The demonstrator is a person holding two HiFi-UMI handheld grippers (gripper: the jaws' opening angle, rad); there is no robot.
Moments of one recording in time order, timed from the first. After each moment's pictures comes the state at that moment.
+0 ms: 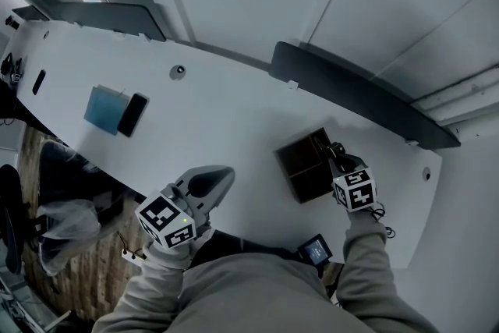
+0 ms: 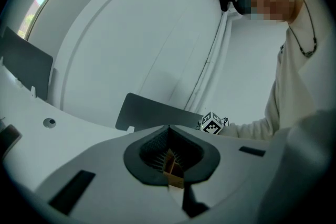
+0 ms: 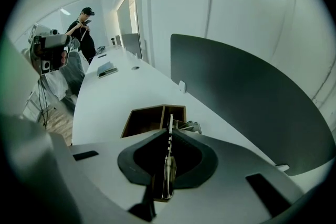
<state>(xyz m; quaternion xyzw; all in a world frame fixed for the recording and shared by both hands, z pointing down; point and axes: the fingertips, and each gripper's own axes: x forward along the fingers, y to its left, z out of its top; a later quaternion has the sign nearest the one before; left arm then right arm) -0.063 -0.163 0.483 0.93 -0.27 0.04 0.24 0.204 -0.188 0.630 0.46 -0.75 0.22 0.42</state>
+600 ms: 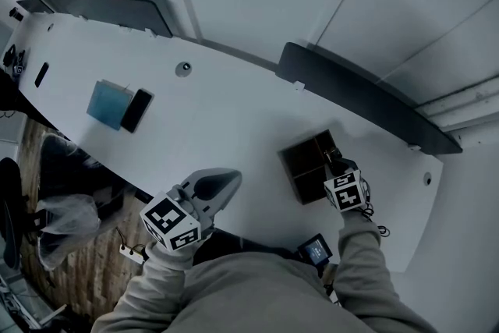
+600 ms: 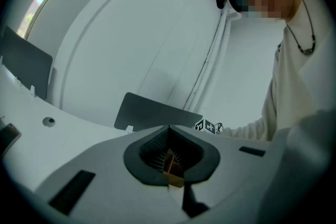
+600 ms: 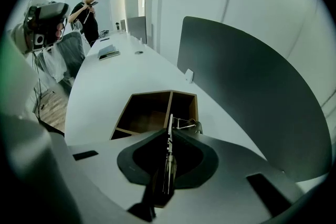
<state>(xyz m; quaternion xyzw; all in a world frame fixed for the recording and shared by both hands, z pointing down) -0.061 -0.156 0.483 0.93 -0.27 0.04 0.24 0.193 -0.183 0.670 0.44 -0.74 0.19 0.48</state>
